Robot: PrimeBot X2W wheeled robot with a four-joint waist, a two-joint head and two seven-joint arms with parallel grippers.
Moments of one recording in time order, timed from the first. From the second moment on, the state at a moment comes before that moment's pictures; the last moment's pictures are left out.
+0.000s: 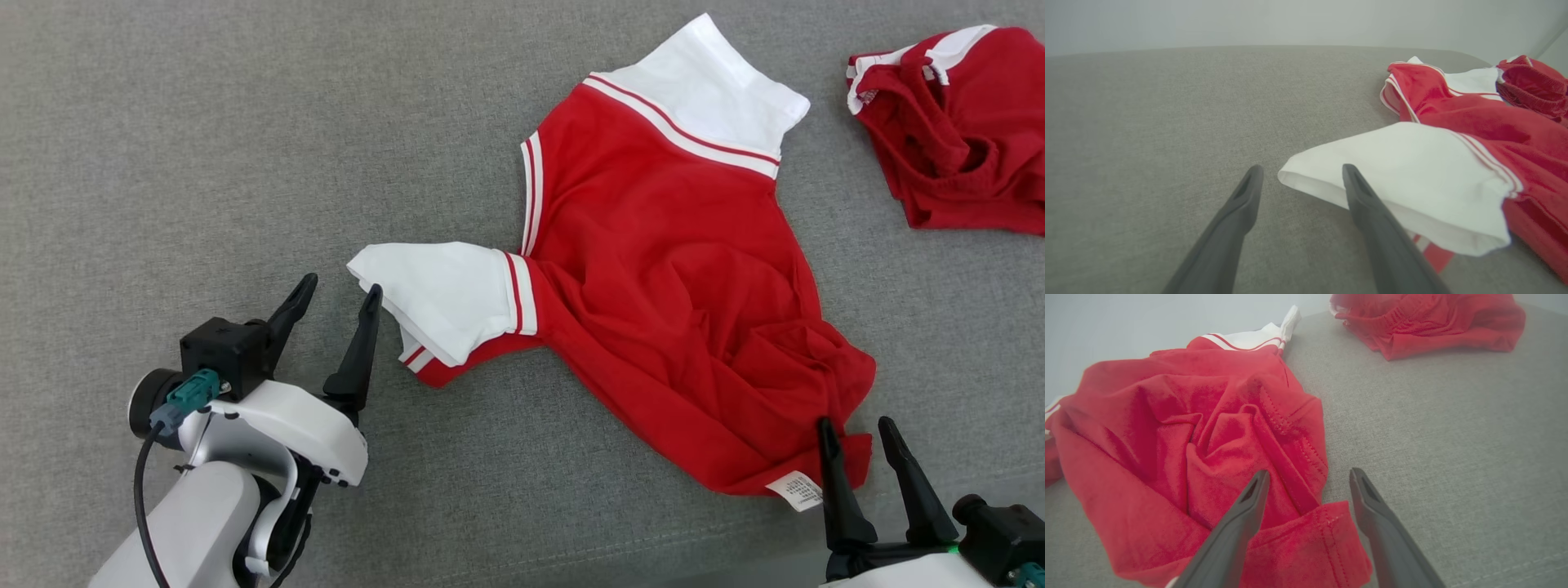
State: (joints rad) left arm -0.37 0.41 -0.57 0.12 -0.66 0.21 -0.09; right arm 0.08 -0.04 0.05 0.09 0.31 0.13 -0.25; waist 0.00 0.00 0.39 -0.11
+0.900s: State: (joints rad) left arm -0.42 0.43 -0.55 0.13 -0.72 0.16 -0.06; right arm 0.05 -0.04 0.11 0.11 0.39 0.13 -0.25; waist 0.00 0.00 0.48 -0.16
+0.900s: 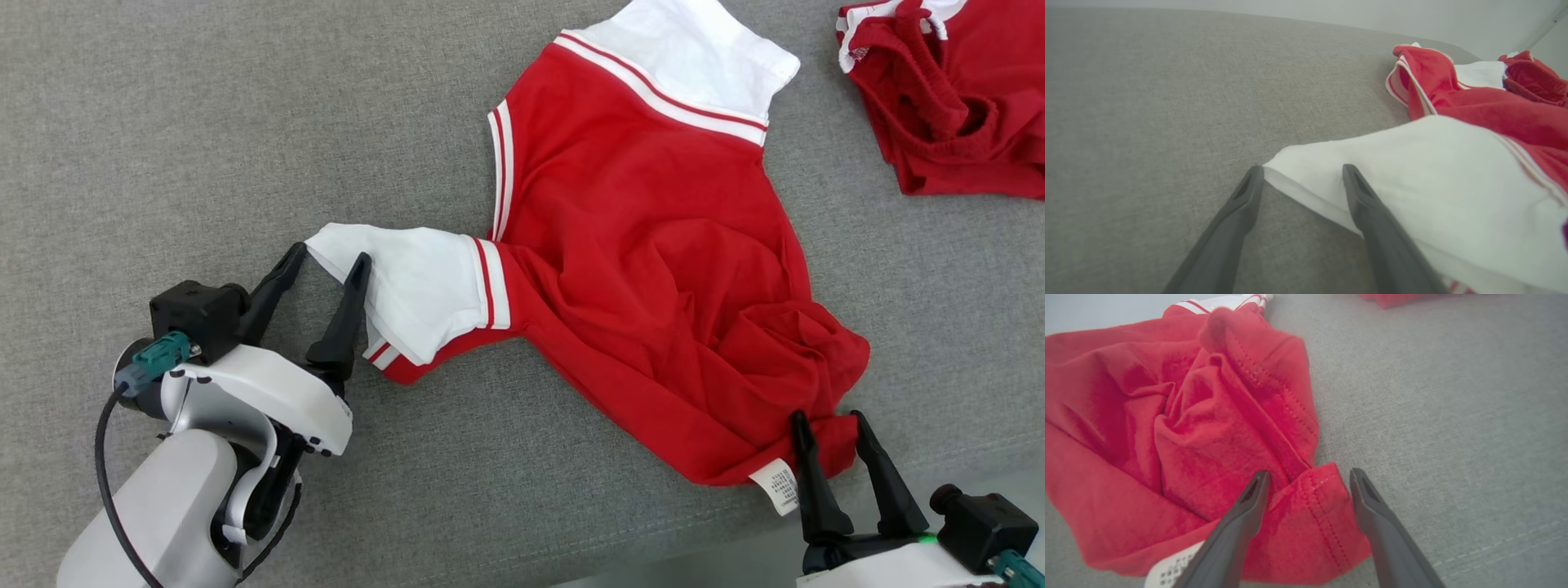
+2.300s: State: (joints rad) left arm -0.75 0.52 -0.40 -0.01 -0.93 0.09 0.14; right arm -0.55 -0.28 0.24 0.03 0.34 0.13 -0.25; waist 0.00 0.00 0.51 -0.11
